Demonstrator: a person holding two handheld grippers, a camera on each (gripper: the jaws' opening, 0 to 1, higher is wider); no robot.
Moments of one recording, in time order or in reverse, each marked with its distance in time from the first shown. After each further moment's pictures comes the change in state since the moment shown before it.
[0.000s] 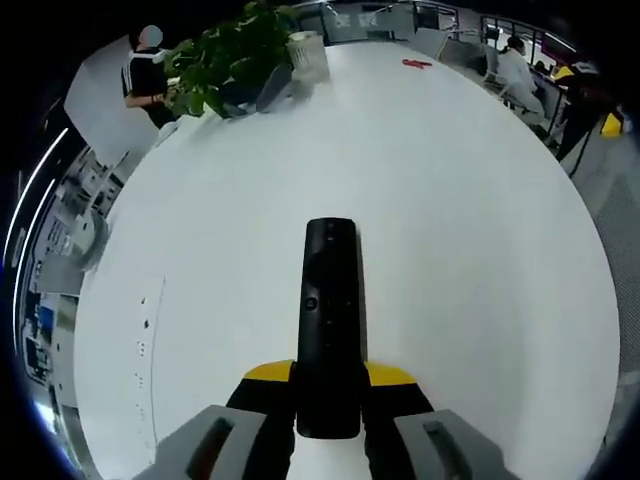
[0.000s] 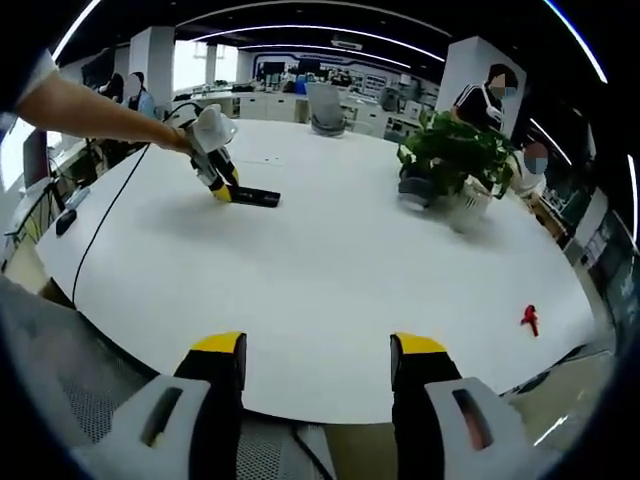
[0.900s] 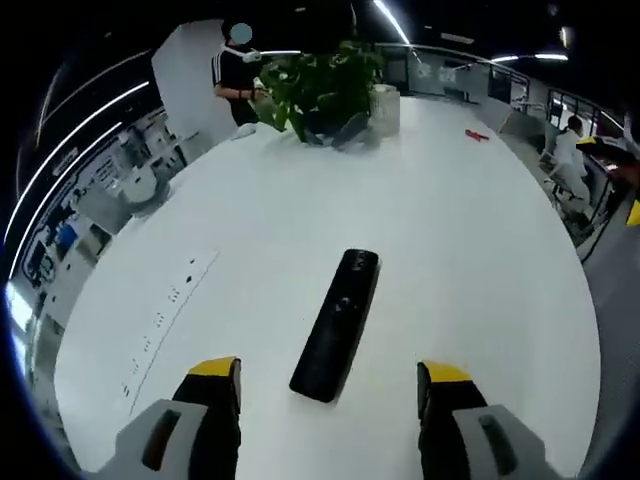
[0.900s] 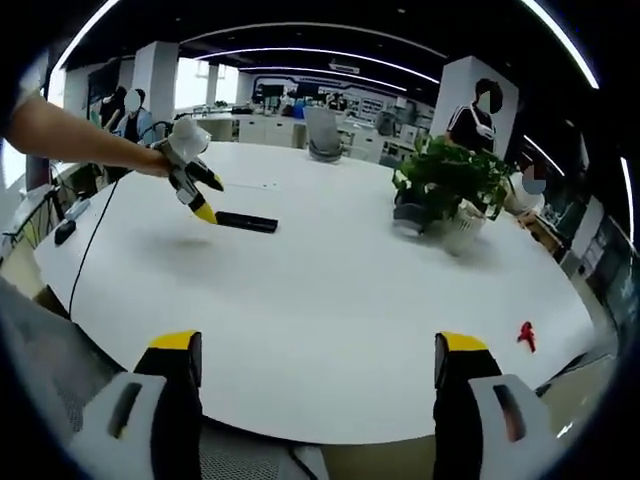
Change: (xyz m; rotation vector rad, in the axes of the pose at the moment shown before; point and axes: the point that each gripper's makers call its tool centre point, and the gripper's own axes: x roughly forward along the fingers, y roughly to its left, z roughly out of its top) left arm -0.060 -0.009 -0.006 -0.320 -0.212 0.164; right arm -0.003 -0.001 0.019 -0.007 -0.115 -0.016
